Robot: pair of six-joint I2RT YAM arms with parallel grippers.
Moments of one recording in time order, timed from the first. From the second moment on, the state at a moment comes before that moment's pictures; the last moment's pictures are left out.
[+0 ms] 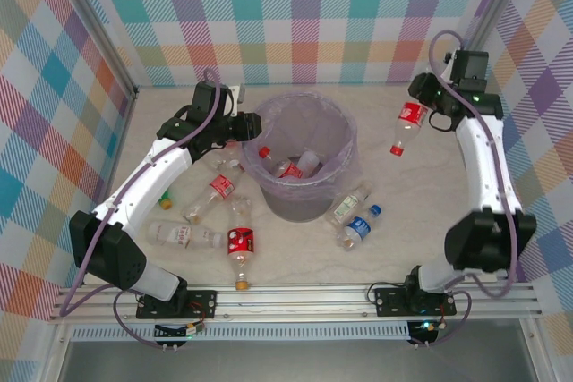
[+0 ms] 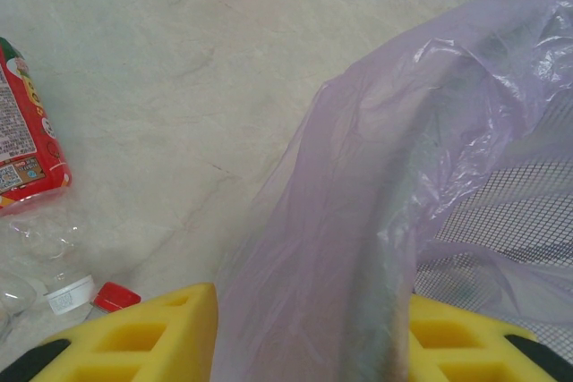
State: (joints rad) left arm -0.40 1.48 1.42 -0.62 0.14 -0.37; right arm -0.05 1.48 1.63 -0.72 -0.16 0.38
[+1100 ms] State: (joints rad) left arm -0.41 1.48 1.41 -0.60 0.14 -0.39; right arm 0.63 1.55 1.60 -0.54 -0.26 0.31
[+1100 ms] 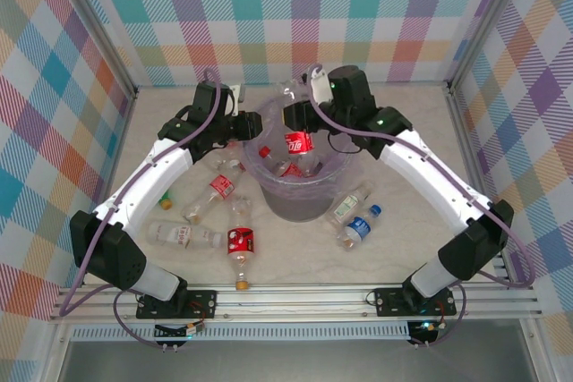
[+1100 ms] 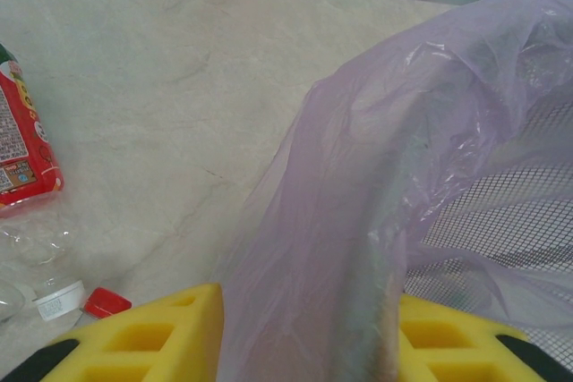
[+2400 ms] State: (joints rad) left arm -0.43 1.48 1.41 -0.59 0.10 -0.39; right arm 0.63 1.25 1.55 -0.69 -0.14 0.29
